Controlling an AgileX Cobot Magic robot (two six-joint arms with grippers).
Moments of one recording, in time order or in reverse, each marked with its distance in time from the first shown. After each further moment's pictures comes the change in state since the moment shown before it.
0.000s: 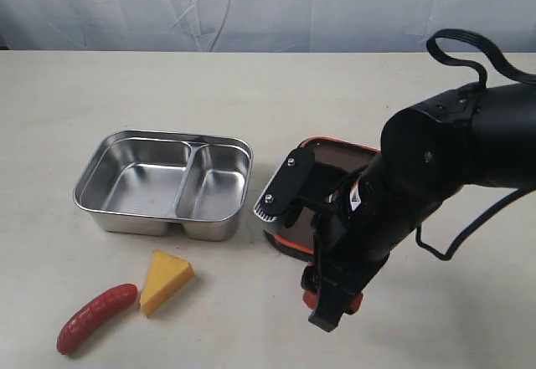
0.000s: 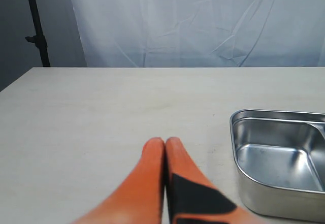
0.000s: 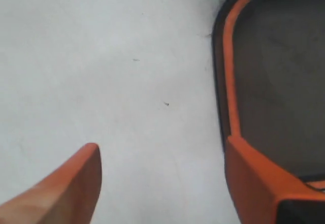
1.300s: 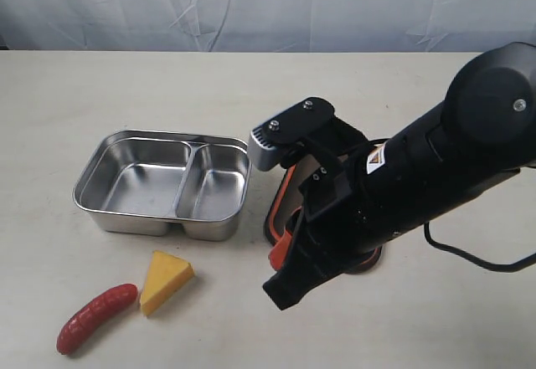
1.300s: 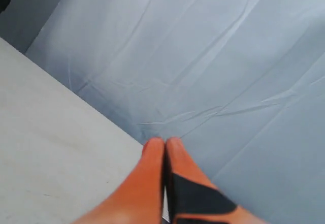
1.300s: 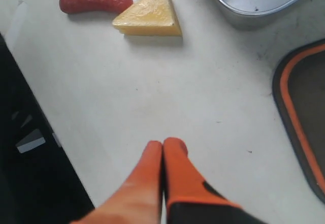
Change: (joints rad) left arm 0.000 0.000 -0.017 -0.662 -0.207 -0.073; right arm 0.000 -0.190 0.000 0.381 0.027 0.005
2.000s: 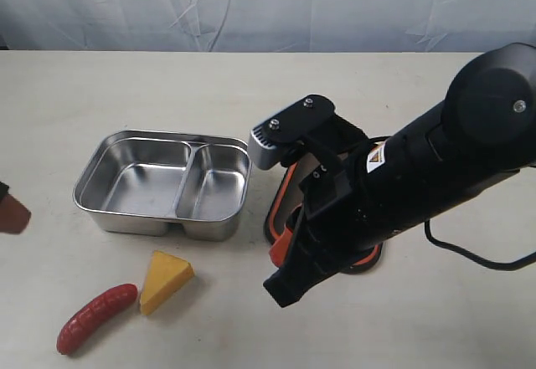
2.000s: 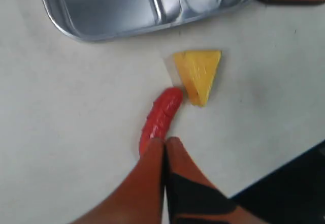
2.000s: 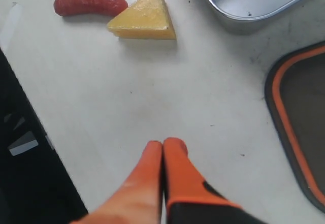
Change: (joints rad) left arm 0.000 1.144 -0.787 0.235 1.153 0.594; right arm 0.000 0.000 0.000 -0.014 -0.017 -0.002
